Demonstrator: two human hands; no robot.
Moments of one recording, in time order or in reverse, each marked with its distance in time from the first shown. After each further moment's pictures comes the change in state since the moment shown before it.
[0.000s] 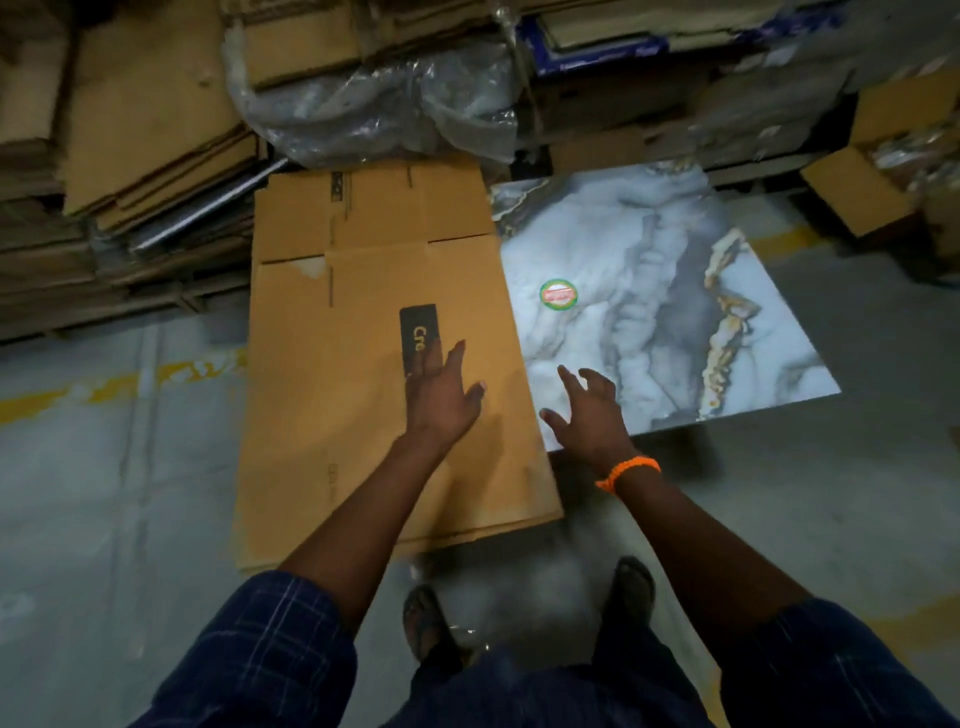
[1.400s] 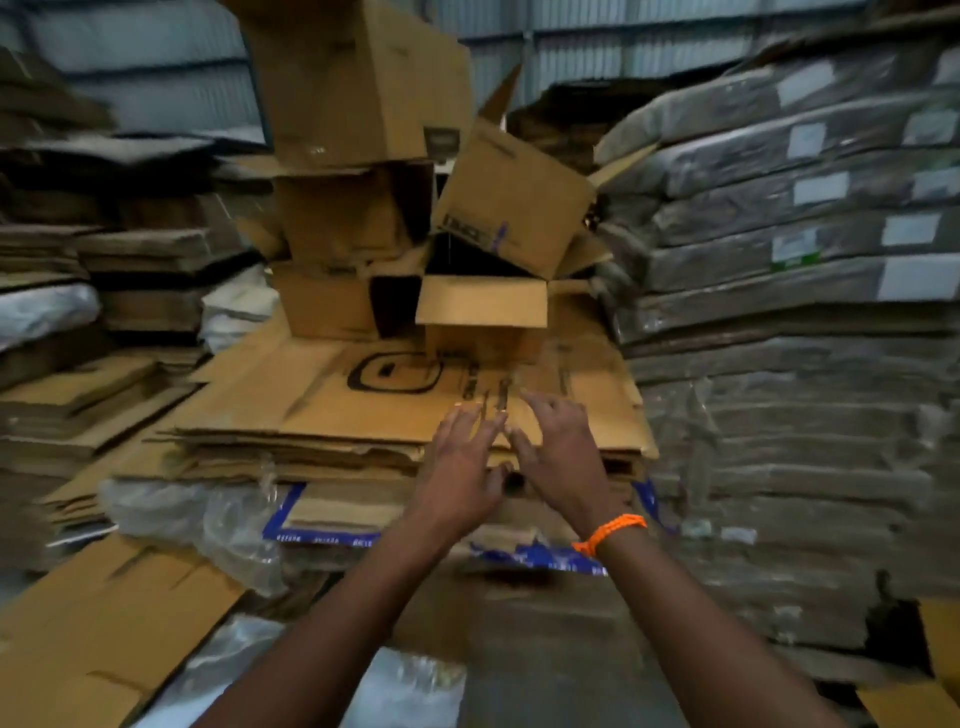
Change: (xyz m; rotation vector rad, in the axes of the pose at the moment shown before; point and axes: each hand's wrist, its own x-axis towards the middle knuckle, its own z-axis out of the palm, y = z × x) left_hand 0.479 0.760 -0.085 0.141 0.677 0.138; right_hand 0.569 0.274 -0.676 0.232 0.576 -0.901
